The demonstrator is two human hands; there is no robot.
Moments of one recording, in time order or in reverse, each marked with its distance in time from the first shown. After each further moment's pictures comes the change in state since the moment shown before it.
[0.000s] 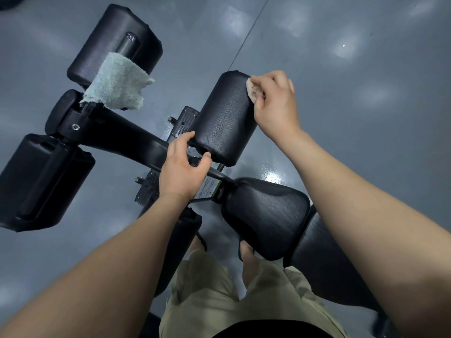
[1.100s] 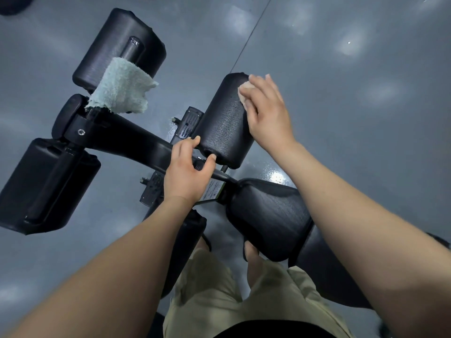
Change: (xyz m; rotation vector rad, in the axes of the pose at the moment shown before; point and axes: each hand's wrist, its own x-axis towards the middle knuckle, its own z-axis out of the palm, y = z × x) left_hand 0.004 -0.007 0.003 0.019 0.007 0.042; right_hand -0.013 -0.003 0.023 0.037 0.004 -0.179
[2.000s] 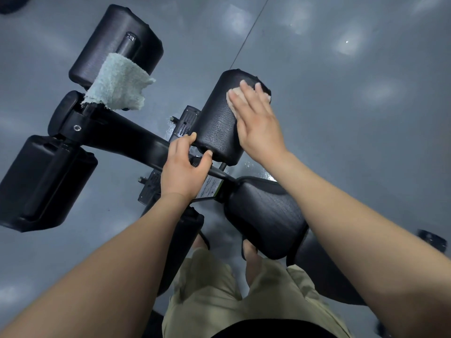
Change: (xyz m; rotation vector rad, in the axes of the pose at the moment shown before) left_hand -0.001 0.001 0.000 -0.003 0.011 -0.017; right_hand -0.027 -0.011 0.005 -0.100 -0.105 -0.027
